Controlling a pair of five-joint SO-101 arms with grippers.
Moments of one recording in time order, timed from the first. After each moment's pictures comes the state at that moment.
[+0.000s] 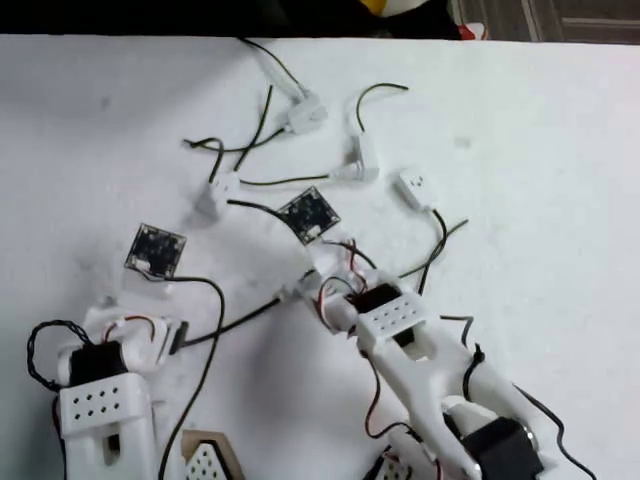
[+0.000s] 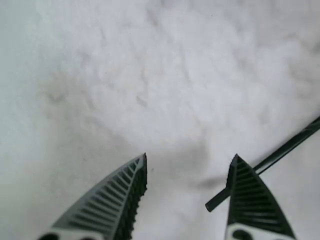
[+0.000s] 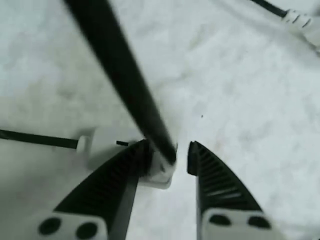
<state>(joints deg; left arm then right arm) -21.1 -68.8 82.4 58.7 -32.0 -30.9 -21.9 62.2 24.4 11.6</state>
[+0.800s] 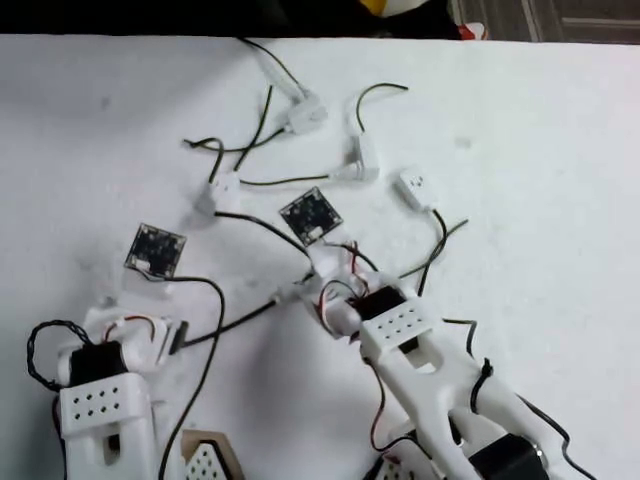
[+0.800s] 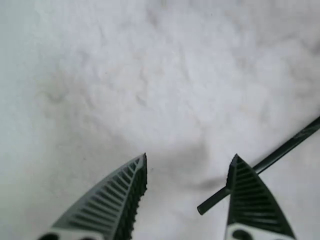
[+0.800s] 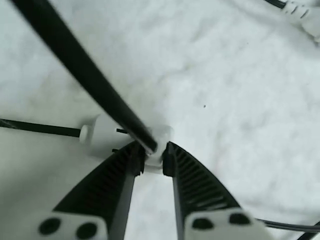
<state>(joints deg) -21.1 -68.8 82.4 58.7 -32.0 -31.9 -23.1 62.6 28.2 10.0</state>
